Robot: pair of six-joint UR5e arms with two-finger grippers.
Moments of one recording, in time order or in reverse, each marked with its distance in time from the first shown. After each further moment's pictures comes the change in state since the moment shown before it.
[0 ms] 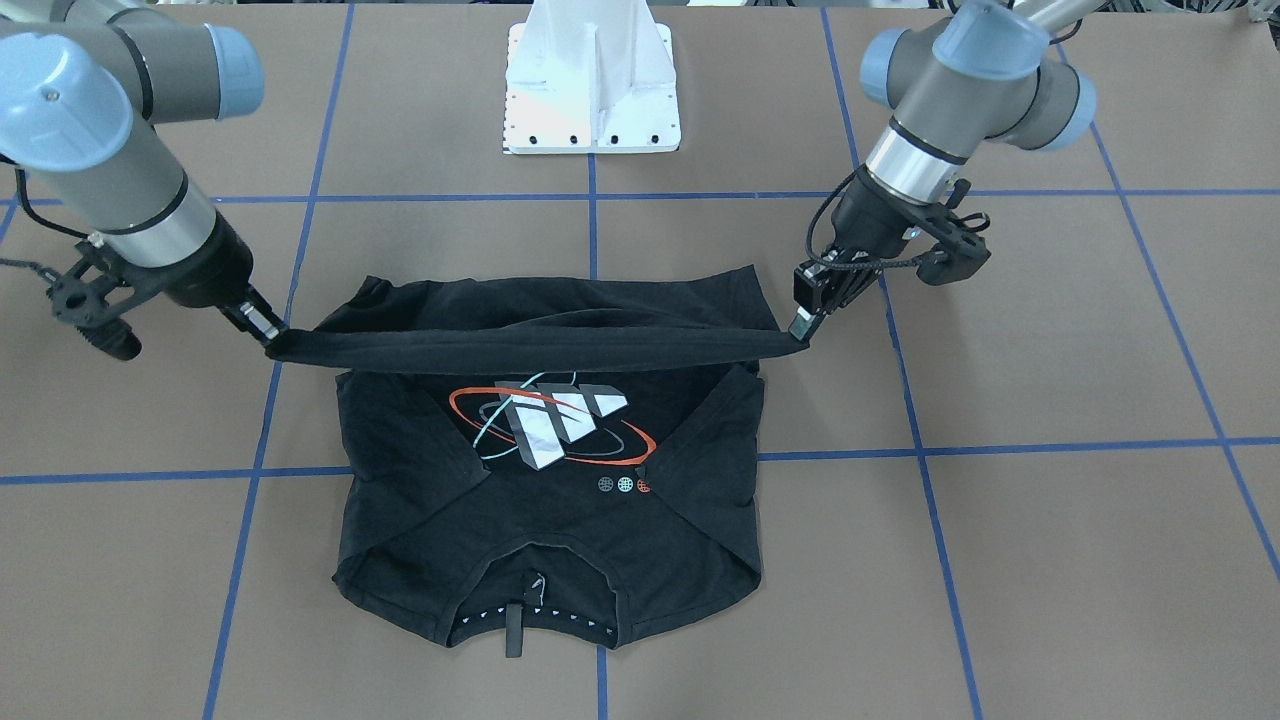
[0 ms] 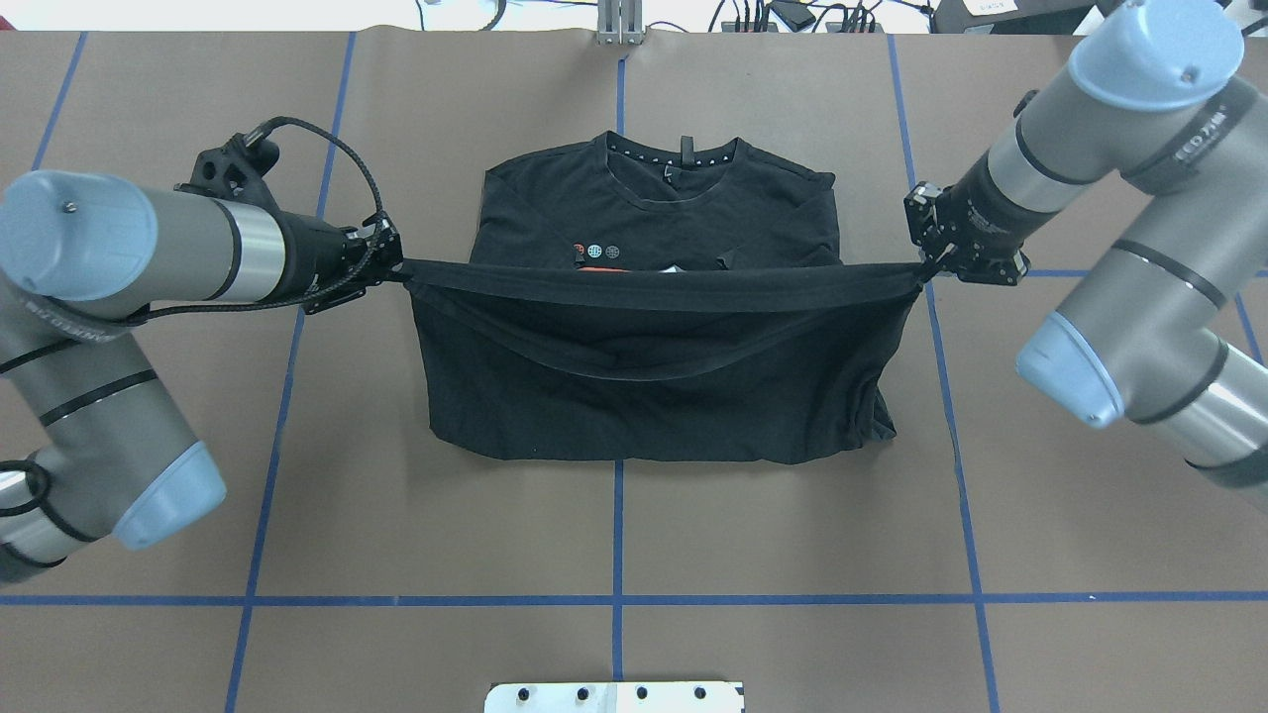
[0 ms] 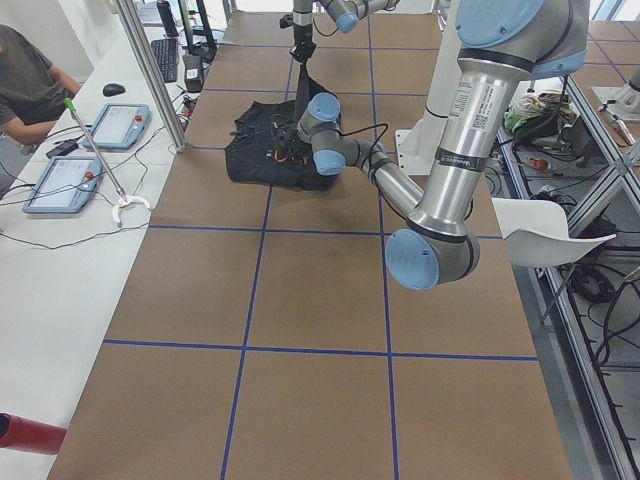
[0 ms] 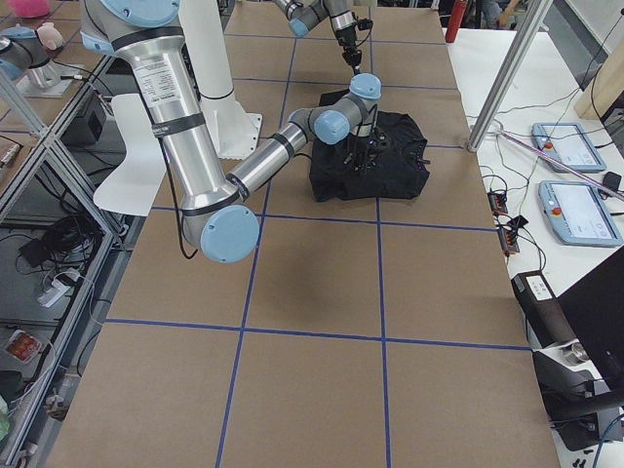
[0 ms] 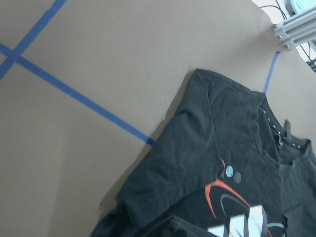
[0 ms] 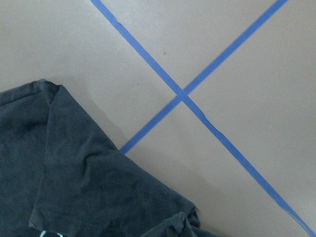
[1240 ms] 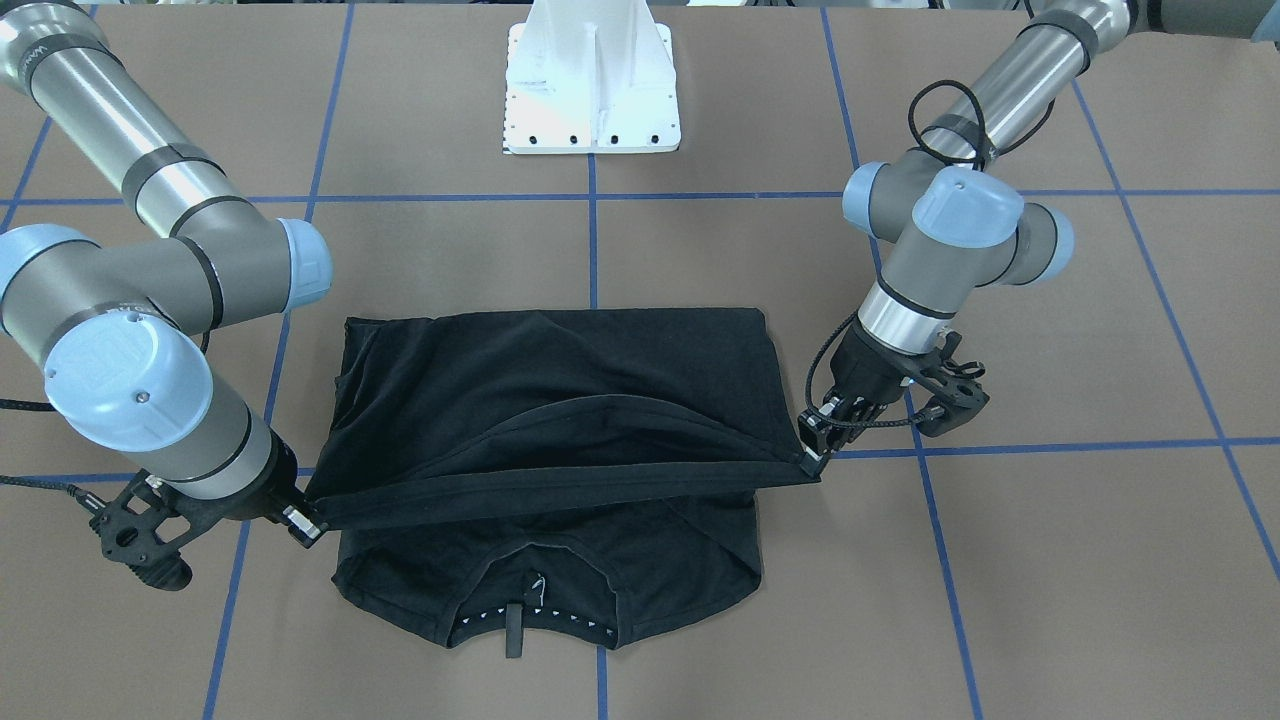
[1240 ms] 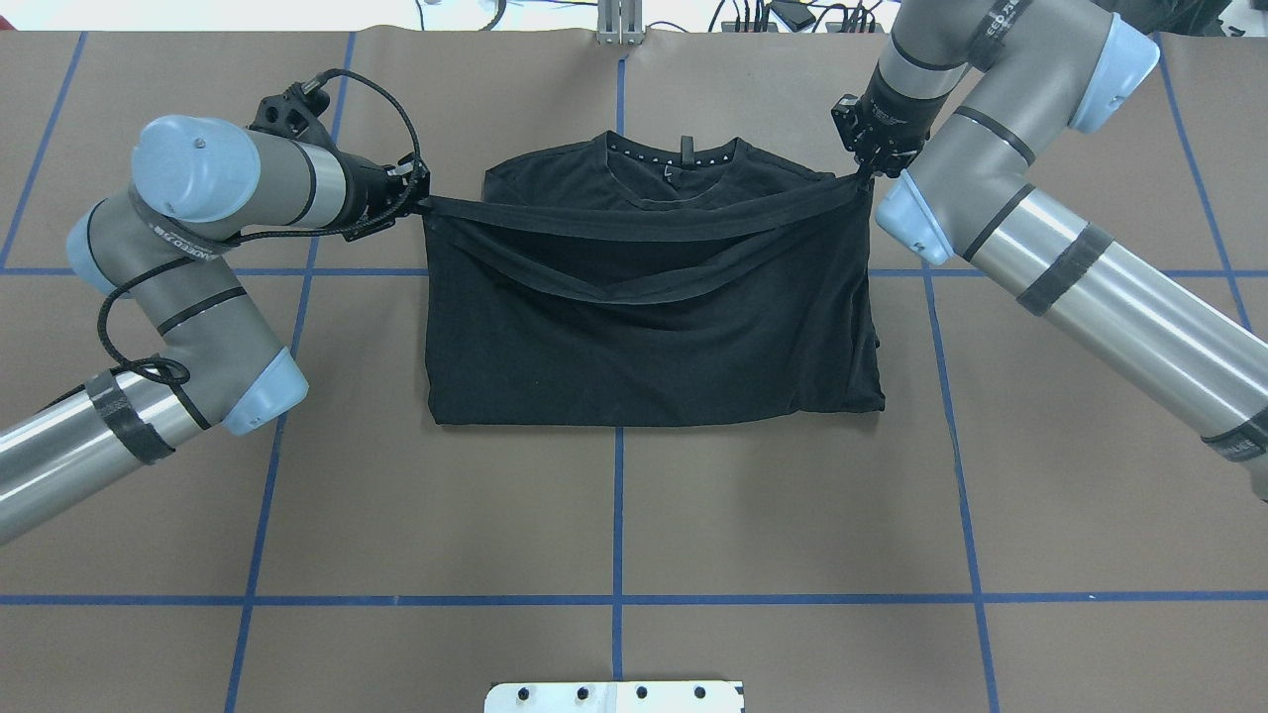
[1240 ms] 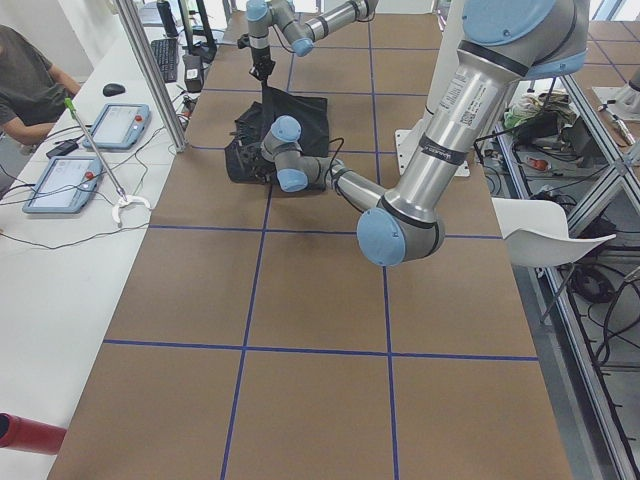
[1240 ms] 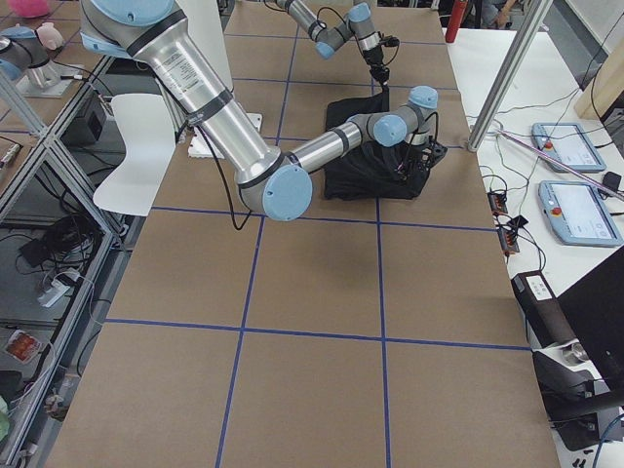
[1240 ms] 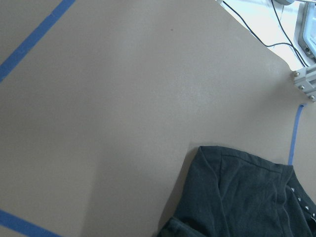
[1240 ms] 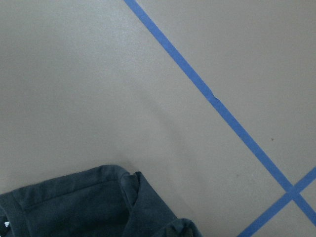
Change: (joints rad) left arm -0.060 -0.179 0.413 -0.212 0.040 0.057; right arm 0.039 0.317 -0.553 0.142 -0.045 -0.125
